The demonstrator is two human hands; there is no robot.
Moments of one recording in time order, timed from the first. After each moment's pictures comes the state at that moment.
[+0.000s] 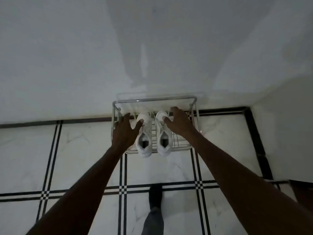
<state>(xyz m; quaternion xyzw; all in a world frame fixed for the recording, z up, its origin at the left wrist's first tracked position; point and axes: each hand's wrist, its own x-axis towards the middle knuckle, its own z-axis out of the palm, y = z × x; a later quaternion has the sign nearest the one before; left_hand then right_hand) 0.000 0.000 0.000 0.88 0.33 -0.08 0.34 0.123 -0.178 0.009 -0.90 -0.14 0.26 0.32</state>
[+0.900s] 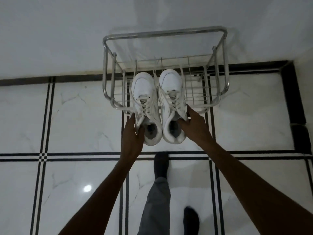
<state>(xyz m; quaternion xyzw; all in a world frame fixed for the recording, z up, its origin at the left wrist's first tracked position) -0.143 -0.079 -0.205 0.80 0.37 0.01 0.47 -0.003 -0.254 -0.191 -0.84 -0.08 0.30 0.44</state>
